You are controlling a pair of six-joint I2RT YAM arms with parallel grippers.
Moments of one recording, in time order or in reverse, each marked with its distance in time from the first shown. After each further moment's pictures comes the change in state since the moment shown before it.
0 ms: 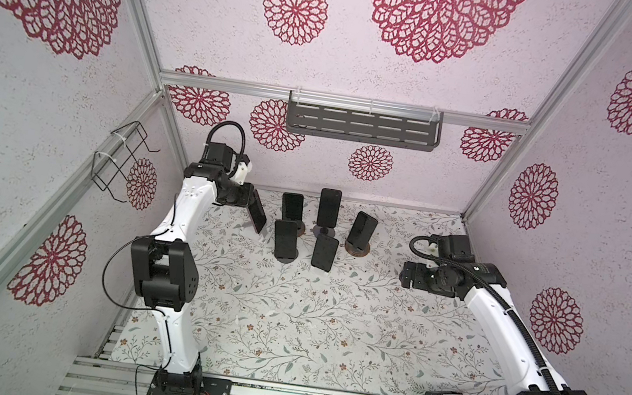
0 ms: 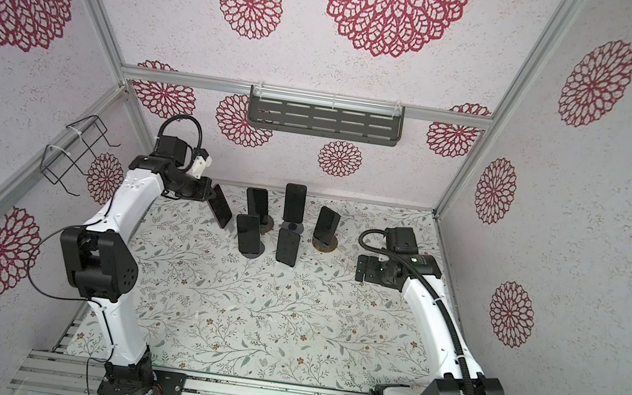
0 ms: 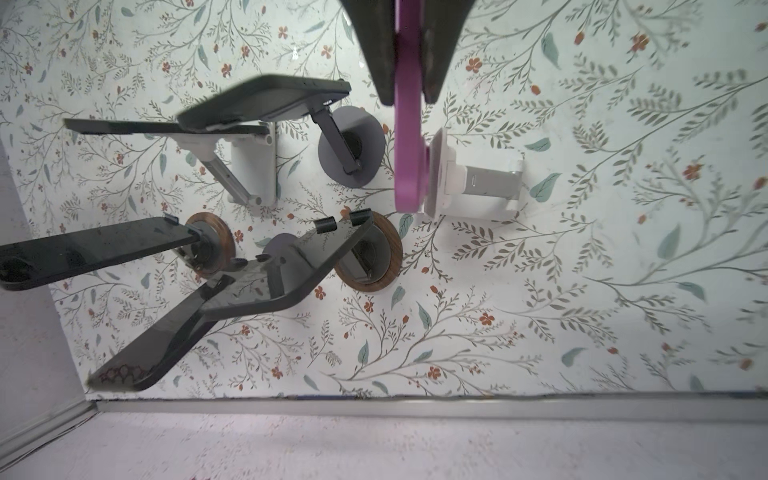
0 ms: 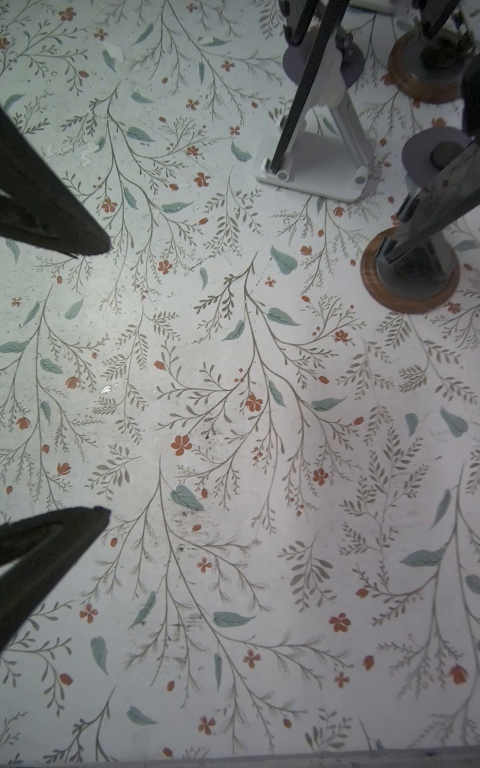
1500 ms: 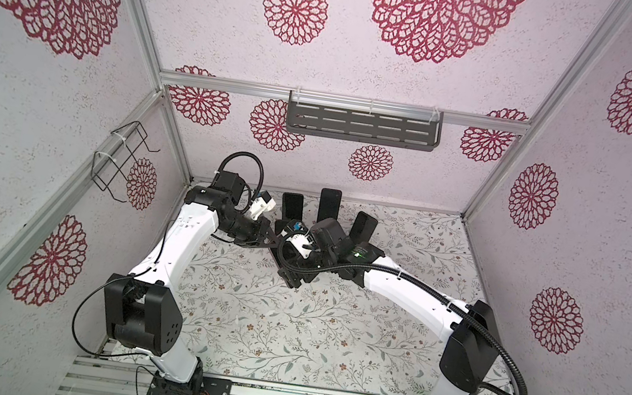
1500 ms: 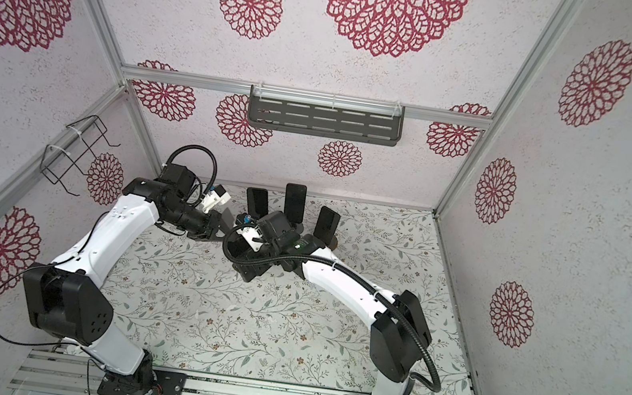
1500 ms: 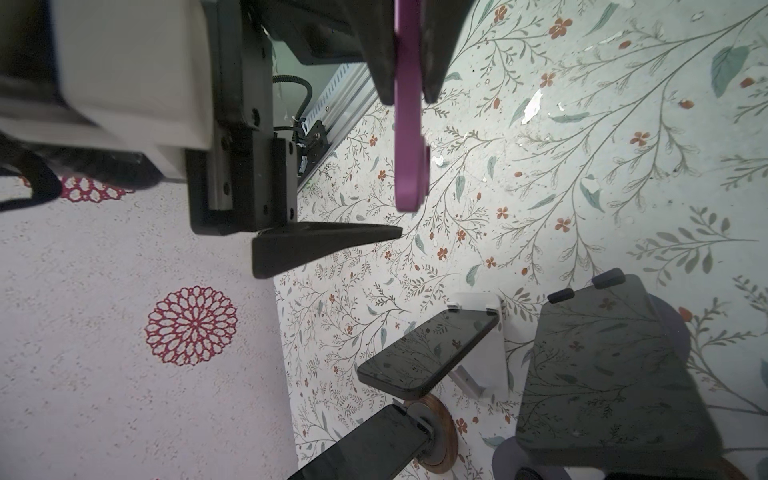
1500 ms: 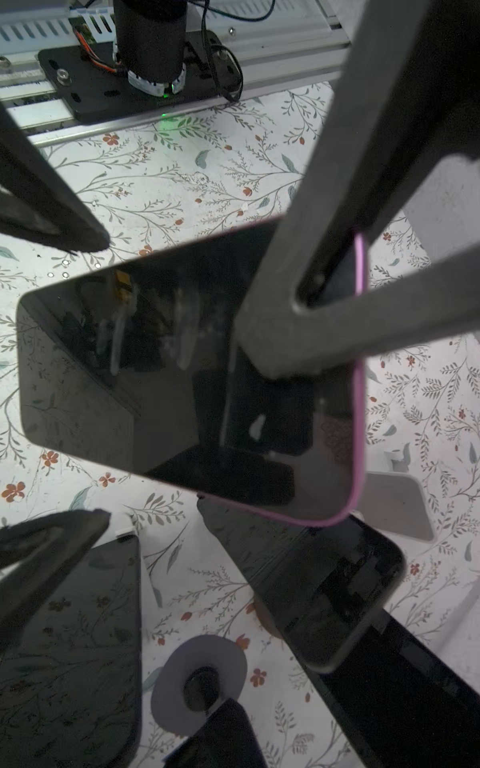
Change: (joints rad) left arm -0.140 -0.307 -0.378 -0.195 0.455 -0.071; right arm 0.689 0.496 0.365 0.399 -0.166 -0.228
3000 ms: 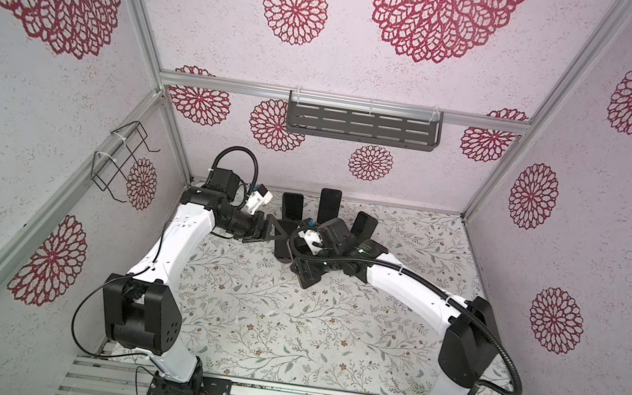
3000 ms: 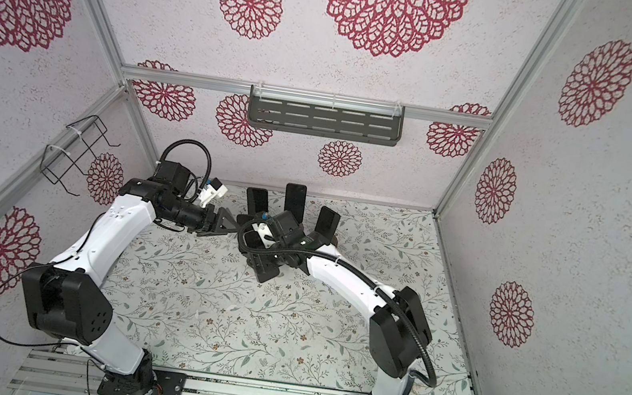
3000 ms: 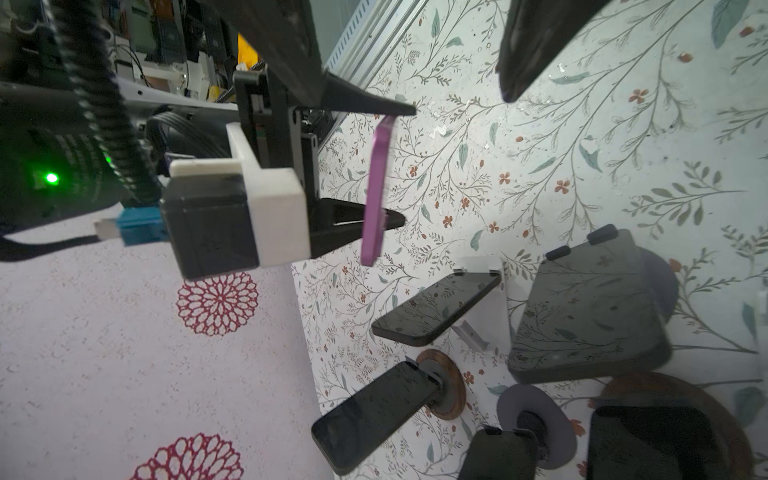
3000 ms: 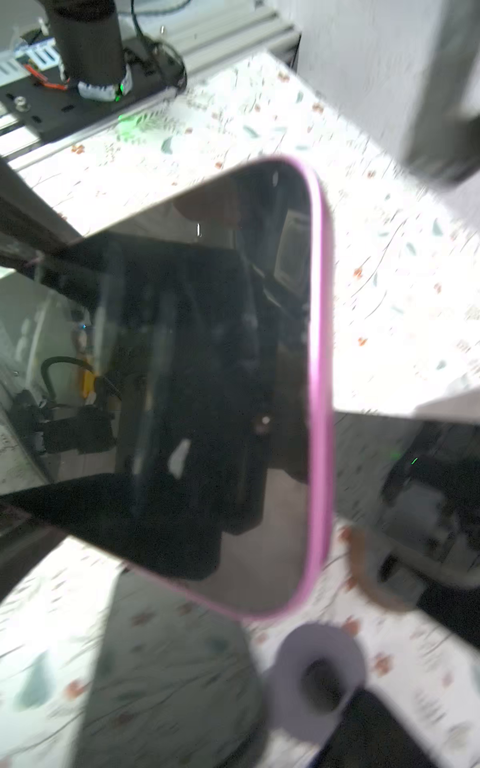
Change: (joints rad) left arm 0.054 -0.003 -0.026 0.110 0.031 -0.031; right arm -0.064 -0.028 -0.055 -0.087 0.043 0.222
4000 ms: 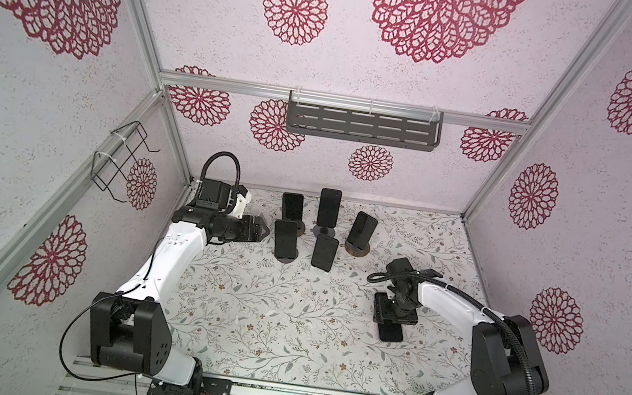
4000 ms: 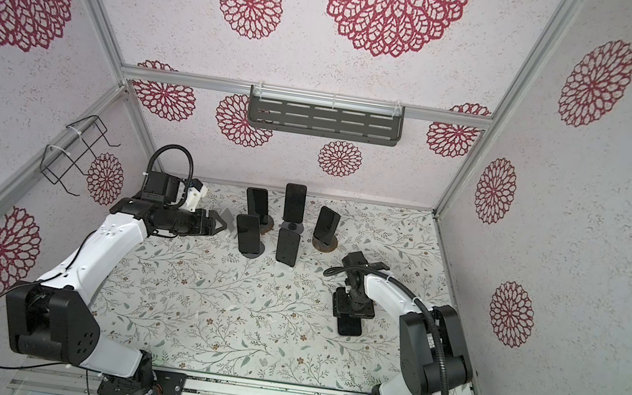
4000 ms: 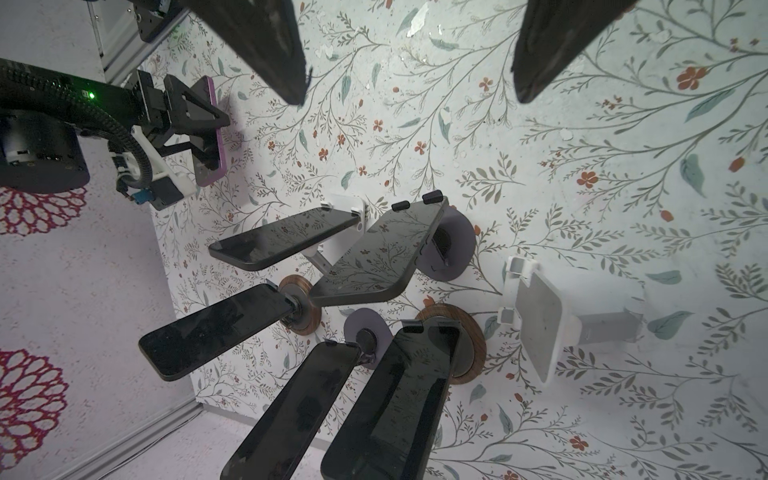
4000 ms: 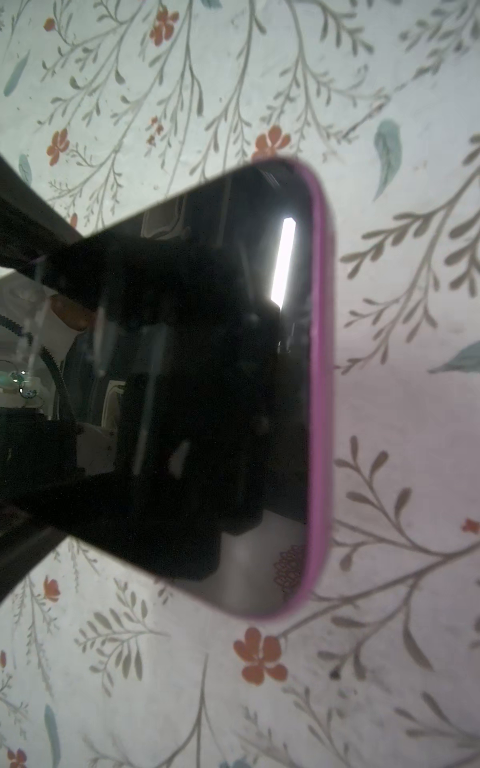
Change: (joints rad) left arm 0.026 -0.130 -0.225 0.298 -0.364 -0.099; right arm -0.438 -0.179 -0.556 -0.233 0.117 0.063
